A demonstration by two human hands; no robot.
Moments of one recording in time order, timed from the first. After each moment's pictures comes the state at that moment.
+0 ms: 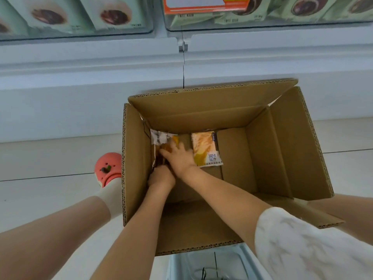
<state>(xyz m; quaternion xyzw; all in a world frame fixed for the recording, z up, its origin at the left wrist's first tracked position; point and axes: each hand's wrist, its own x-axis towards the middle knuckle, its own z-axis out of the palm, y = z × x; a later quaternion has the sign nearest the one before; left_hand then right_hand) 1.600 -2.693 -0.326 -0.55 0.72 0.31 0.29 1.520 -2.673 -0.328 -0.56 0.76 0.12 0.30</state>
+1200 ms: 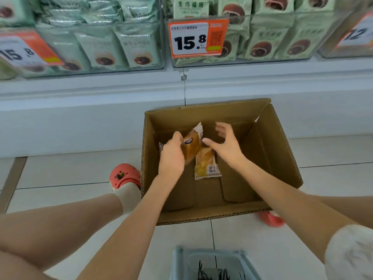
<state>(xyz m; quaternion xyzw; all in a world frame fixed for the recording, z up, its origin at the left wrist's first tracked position) 1.579 -2.684 -0.214 -0.43 0.84 0.32 -0.10 1.439 -2.591 -0.234 -0.26 0.78 -0.48 0.31</state>
